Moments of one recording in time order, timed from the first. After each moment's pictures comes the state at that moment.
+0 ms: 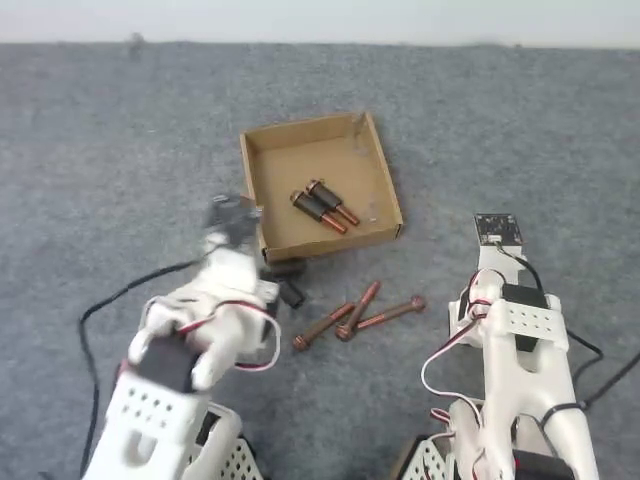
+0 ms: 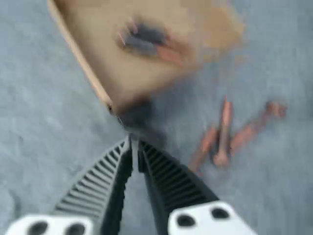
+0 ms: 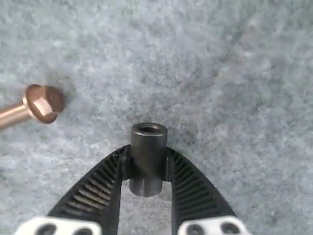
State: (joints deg) left arm 15.2 -67.9 65.0 69.5 8.4; right arm 6.6 -31.7 66.7 54.6 9.7
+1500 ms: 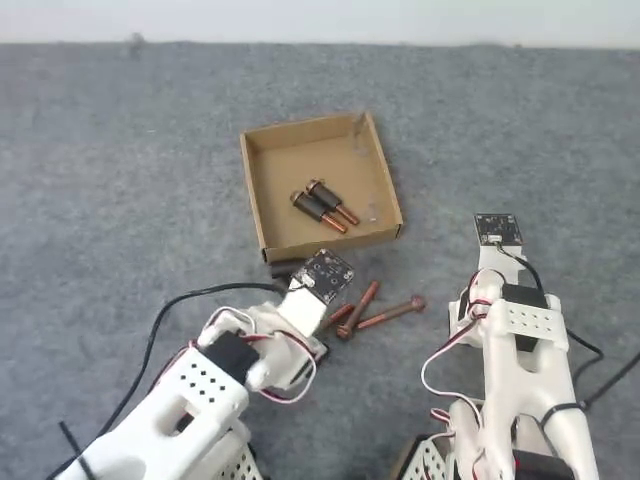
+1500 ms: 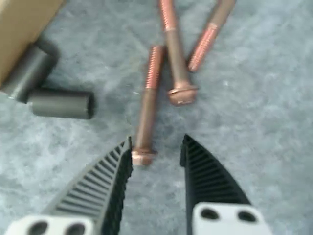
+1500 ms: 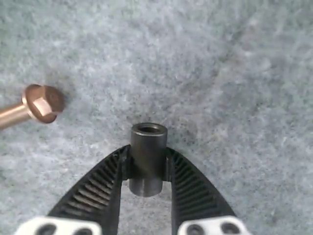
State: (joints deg) left arm 30.4 -54.2 79.4 56.4 0.4; right arm 6.6 -31.7 66.7 54.6 9.7
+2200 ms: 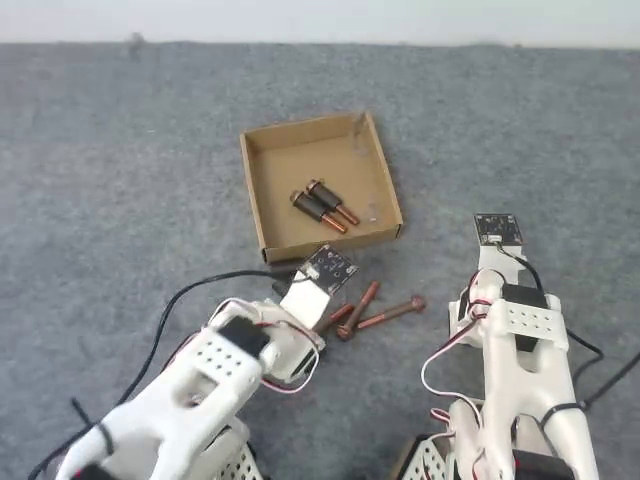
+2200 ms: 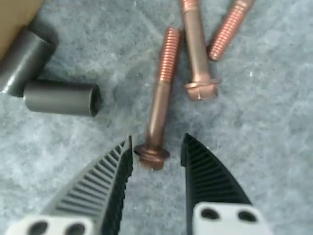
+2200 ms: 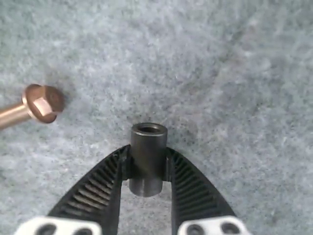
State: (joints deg) left arm 27.8 -41.0 77.3 50.9 -1.8; right arm 6.6 -31.7 66.7 54.6 9.7
